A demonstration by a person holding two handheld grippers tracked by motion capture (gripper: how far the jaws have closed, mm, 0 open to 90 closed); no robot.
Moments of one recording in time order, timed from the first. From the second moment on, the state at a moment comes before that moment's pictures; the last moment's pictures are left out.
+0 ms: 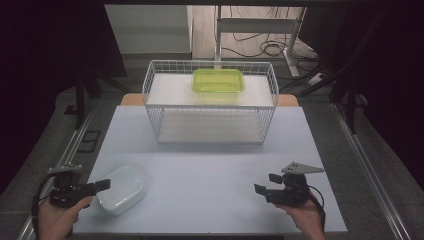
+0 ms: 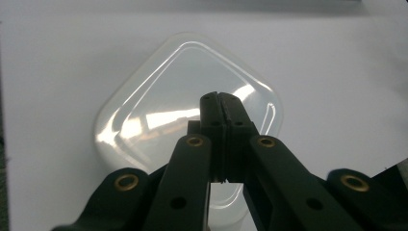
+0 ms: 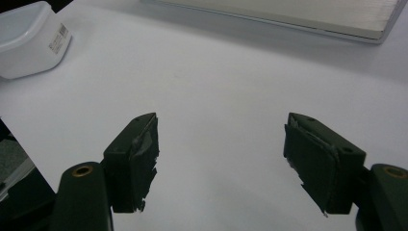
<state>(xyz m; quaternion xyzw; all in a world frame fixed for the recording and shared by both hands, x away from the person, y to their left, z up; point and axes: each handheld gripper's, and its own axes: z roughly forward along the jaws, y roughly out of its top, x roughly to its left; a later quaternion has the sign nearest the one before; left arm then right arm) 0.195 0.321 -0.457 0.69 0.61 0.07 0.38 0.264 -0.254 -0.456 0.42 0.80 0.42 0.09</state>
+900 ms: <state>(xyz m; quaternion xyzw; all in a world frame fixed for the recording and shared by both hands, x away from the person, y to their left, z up) 0.180 0.352 -0.496 0.67 0.67 0.06 0.31 0.264 -0.252 -0.457 0.42 0.80 0.42 0.10</state>
